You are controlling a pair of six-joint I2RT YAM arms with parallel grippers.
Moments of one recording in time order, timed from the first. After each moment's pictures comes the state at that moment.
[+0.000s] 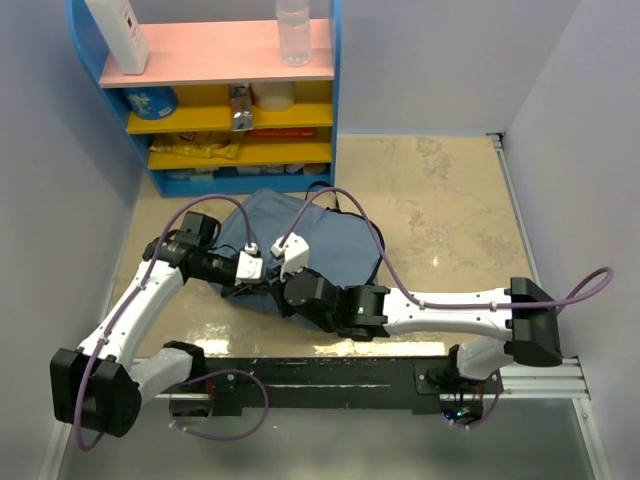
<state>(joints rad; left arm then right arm) -0.22 1.09 0.82 -0.98 0.98 1.28 1.39 1.49 1.12 -0.09 0.52 0.52</state>
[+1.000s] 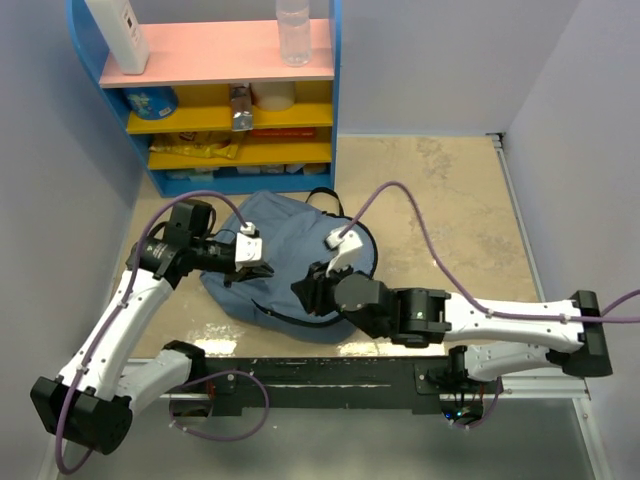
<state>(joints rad) -0.30 0.99 0.98 -0.91 0.97 0.95 1.41 1.15 1.05 -0.26 0.63 0.71</state>
